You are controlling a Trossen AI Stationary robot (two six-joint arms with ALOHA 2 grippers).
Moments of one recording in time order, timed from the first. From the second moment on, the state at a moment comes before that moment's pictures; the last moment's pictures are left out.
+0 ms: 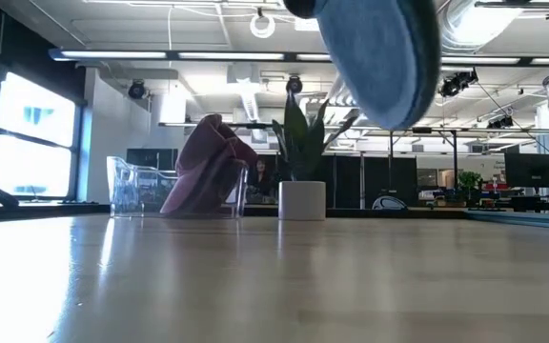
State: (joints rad) left arm -0.66 1.67 1.57 -0.46 -0.19 -0.68; right arm 0.43 1.54 1.25 -0.02 -0.08 0.20
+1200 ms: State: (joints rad) left arm -0.46 1.67 1.57 -0.53 -0.01 -0.49; right arm 0.24 1.61 1.26 -0.15 -0.56 0.10
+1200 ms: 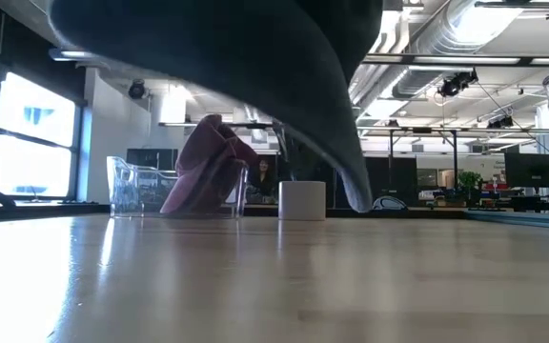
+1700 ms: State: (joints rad) left arm -0.45 1.67 1.57 -0.51 0.13 -0.40; right arm 0.16 1.60 1.26 -0.26 -0.68 0.21
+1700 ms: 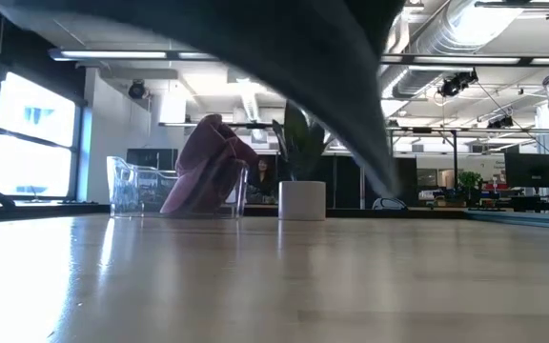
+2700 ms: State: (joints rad) left arm -0.51 1.66 1.57 -0.51 0.12 -0.36; right arm 0.33 1.56 1.26 -0.20 -0.42 0.20
